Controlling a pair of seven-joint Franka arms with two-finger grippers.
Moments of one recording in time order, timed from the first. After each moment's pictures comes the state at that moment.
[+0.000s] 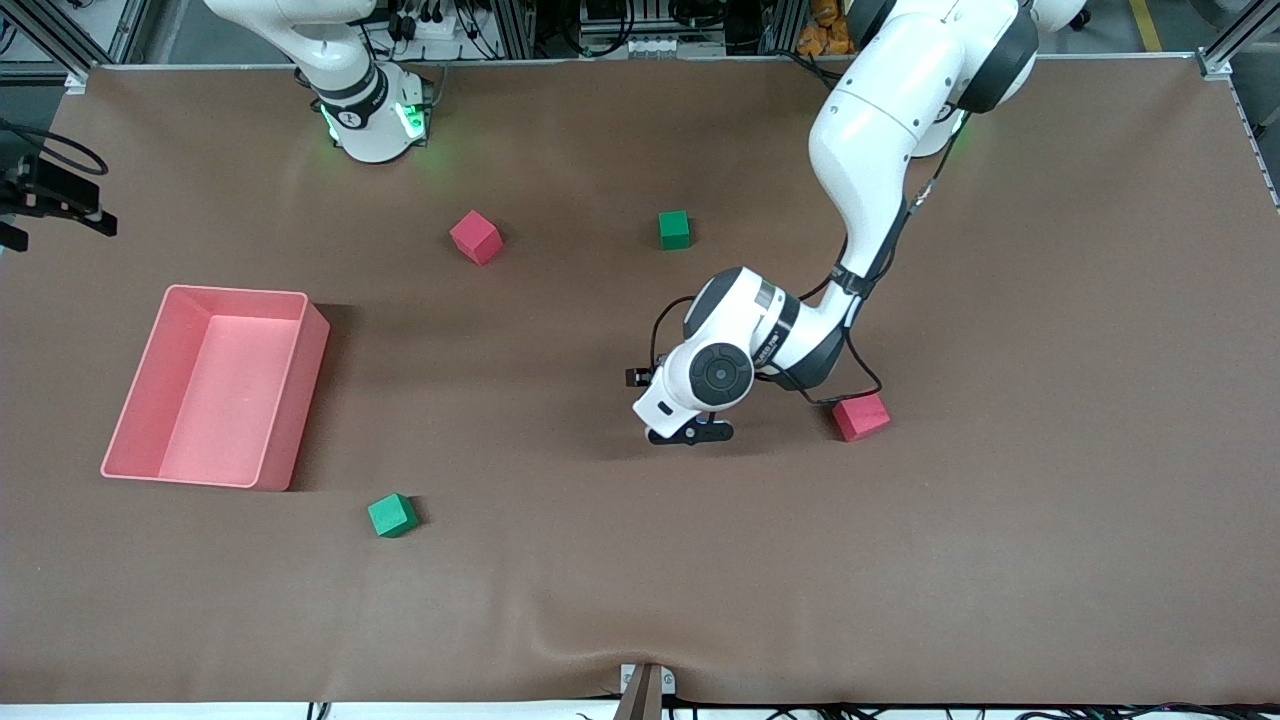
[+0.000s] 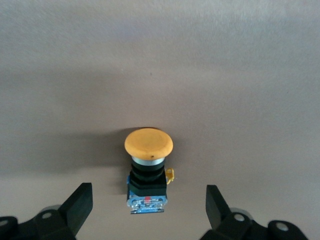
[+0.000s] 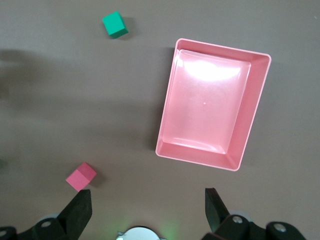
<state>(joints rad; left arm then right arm) -0.61 0.94 -0.09 -1.21 -0.26 1.97 -0.60 0.00 0.00 -0.11 -1.47 0.05 1.38 -0.20</state>
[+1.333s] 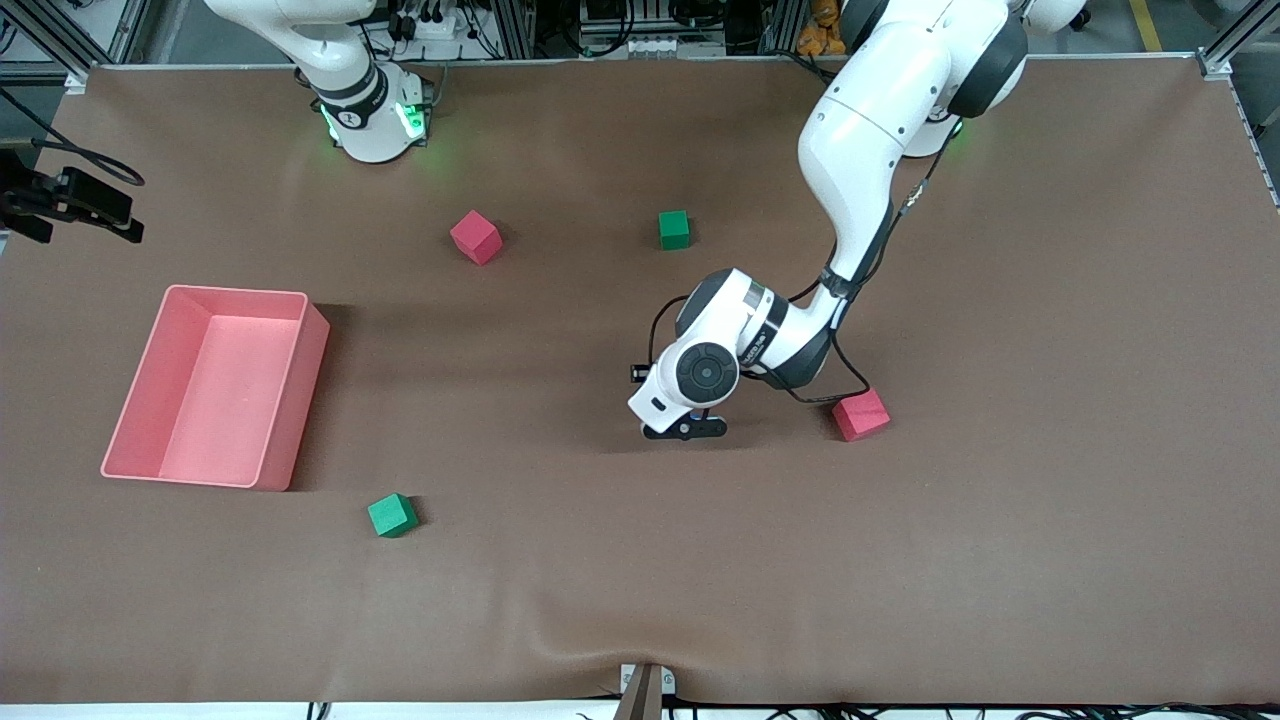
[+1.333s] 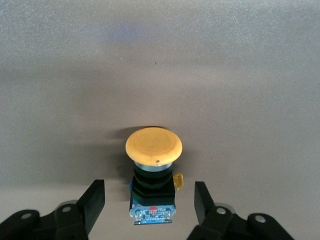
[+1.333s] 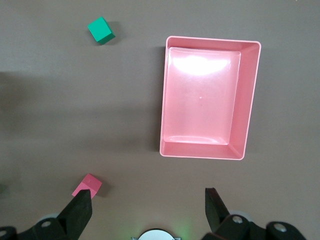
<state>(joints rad) -0.63 0.95 -0.08 -1.22 -0.24 1.97 -0.60 0.00 -0.01 -0.04 -1.50 0.00 1.40 -0.03</state>
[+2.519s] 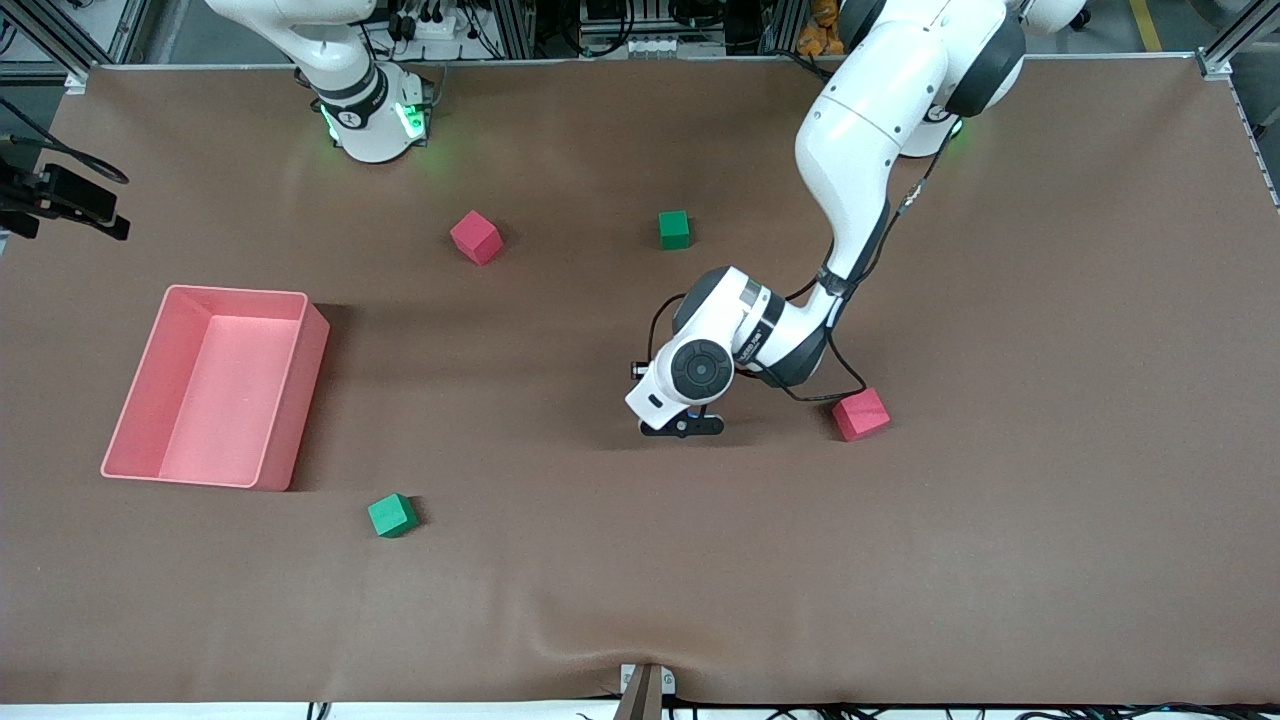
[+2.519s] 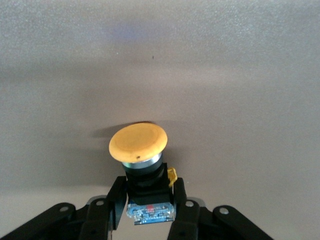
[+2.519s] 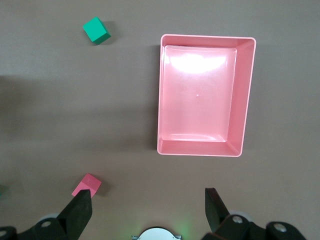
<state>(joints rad) -0.63 0.95 -0.08 -1.22 -0.23 1.97 -0.59 -0.03 -0.01 -0.03 -1.49 0.01 1.39 -0.03</state>
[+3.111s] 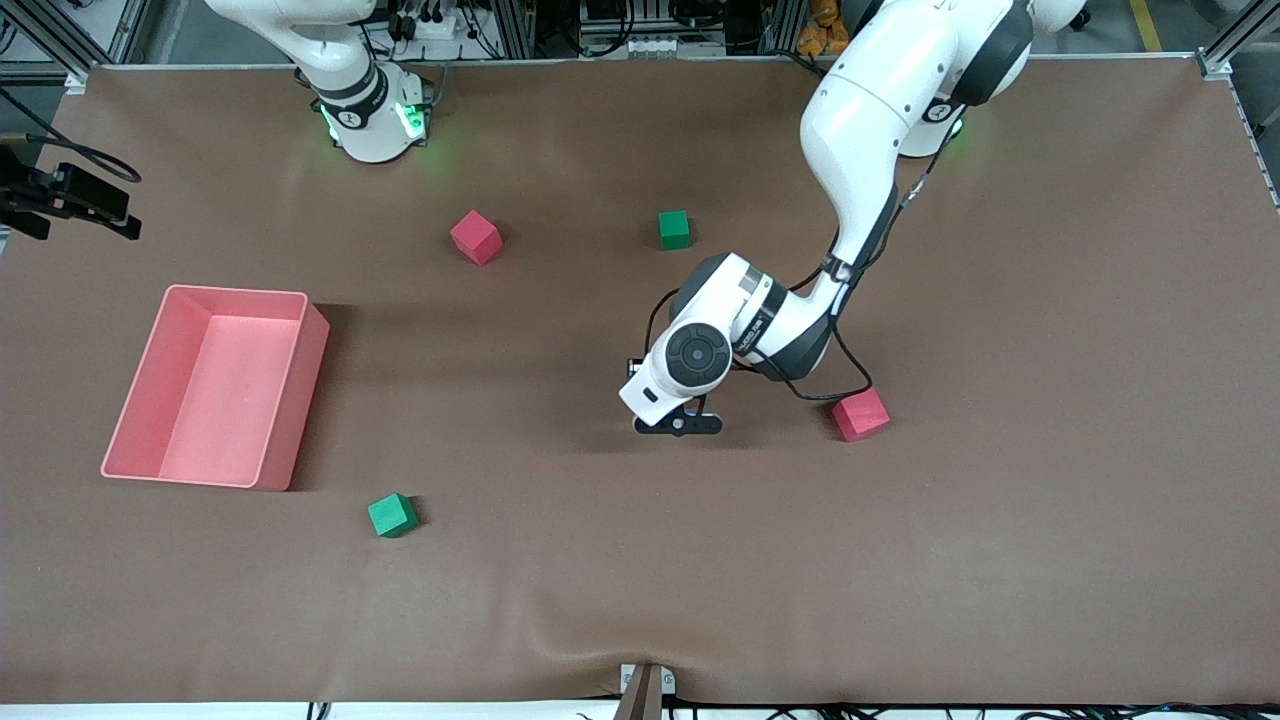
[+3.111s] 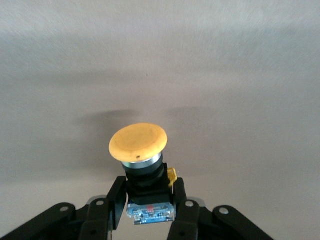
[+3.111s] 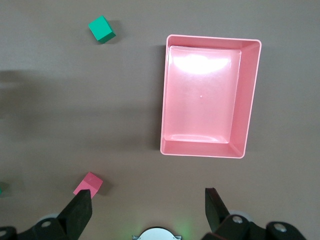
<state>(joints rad) -0.64 0.89 -0.07 -1.20 -0.17 1.95 -0.60 -0.03 -0.01 -0.02 -1.49 0.01 1.39 -0.03</state>
